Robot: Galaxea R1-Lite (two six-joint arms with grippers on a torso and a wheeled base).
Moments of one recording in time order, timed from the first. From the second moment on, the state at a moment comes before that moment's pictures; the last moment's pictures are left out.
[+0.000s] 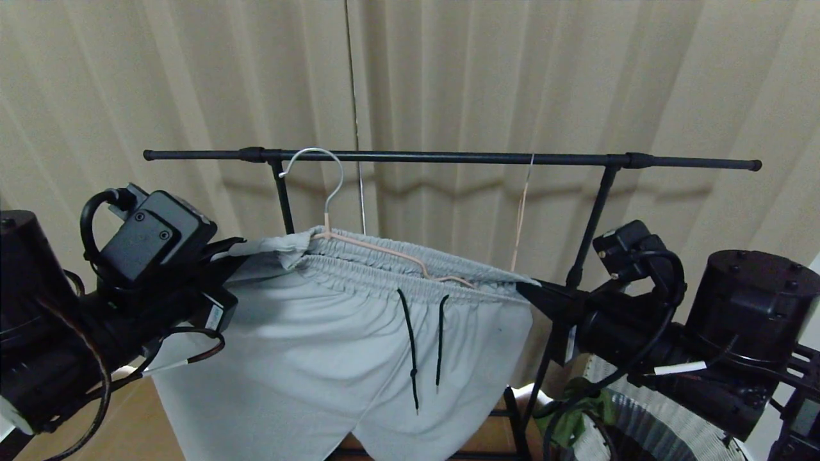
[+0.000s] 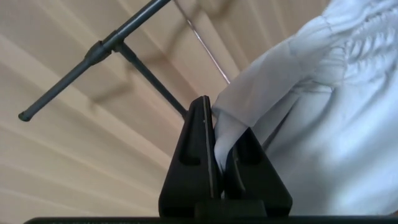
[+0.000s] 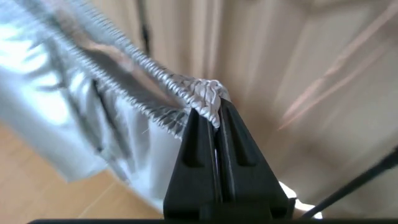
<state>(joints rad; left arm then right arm) -0.34 1.39 -0.49 -0.82 0.08 0.58 0.62 1.62 -0.47 -0.97 -0.08 0.05</state>
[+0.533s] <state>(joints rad) -0.40 1.41 -0.49 -0.84 0.08 0.43 0.77 1.56 -0.46 -0.92 -0.06 -0.04</state>
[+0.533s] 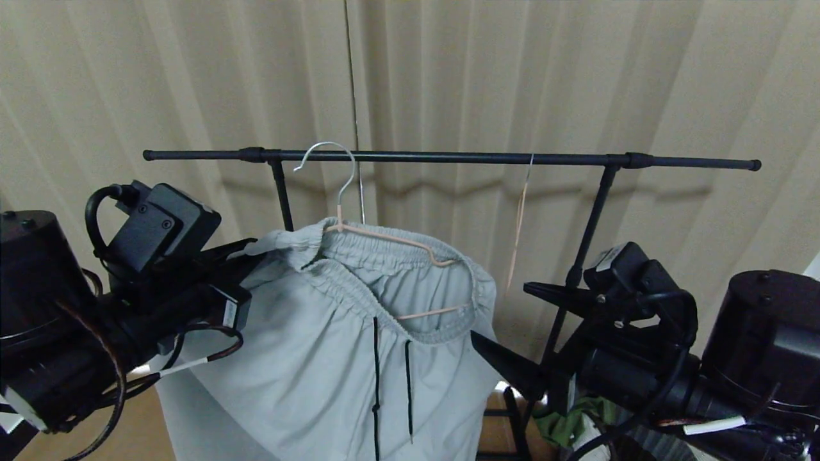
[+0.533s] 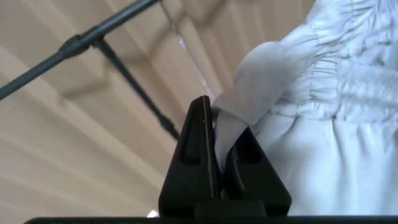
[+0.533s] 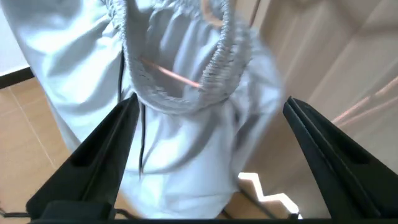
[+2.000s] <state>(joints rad) -0.58 1.43 -0.39 -0.98 0.06 0.42 0.70 1.78 -0.62 -1.13 0.00 -0.36</state>
